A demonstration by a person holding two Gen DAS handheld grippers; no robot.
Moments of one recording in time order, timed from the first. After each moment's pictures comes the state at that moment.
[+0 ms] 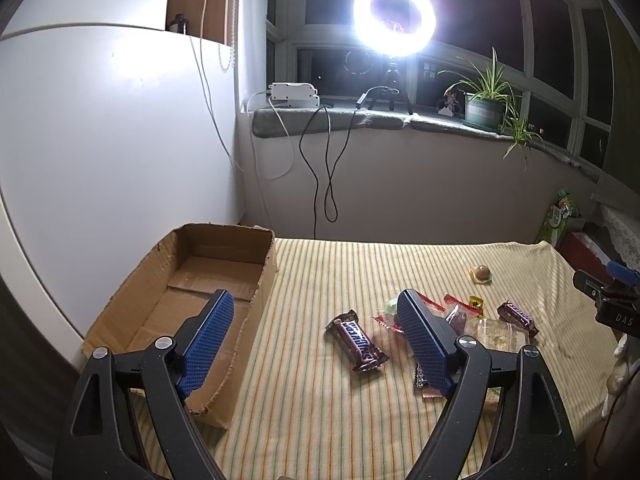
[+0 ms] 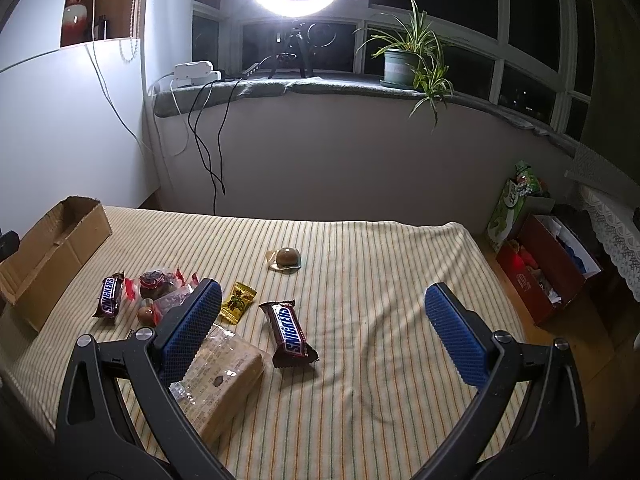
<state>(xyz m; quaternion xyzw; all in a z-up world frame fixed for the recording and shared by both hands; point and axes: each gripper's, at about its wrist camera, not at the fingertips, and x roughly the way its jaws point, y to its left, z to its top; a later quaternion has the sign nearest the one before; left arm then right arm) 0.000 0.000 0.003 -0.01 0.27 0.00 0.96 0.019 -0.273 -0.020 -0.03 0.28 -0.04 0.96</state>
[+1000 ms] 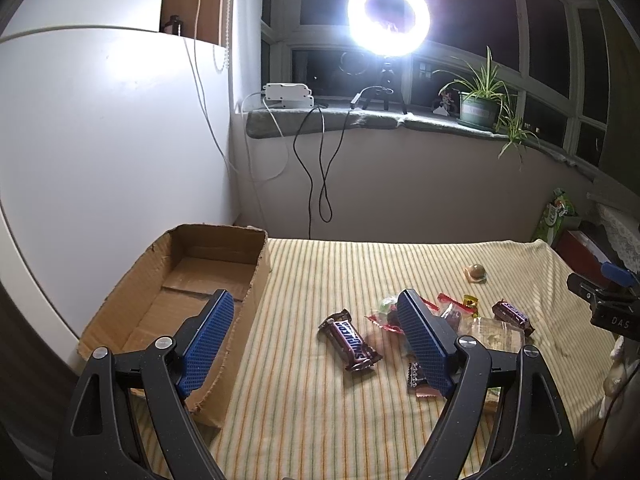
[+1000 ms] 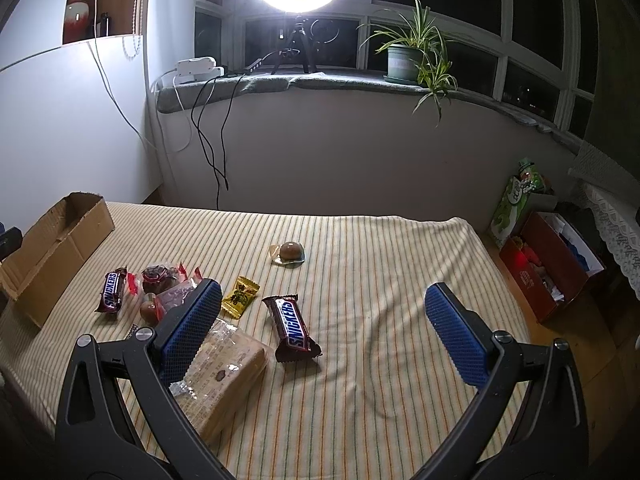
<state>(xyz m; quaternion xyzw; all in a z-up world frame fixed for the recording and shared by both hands) 0.000 -0.004 0.000 -0.01 0.27 -0.01 0.96 0.015 -0.273 -0.023 -0.03 0.29 -0.03 0.96</state>
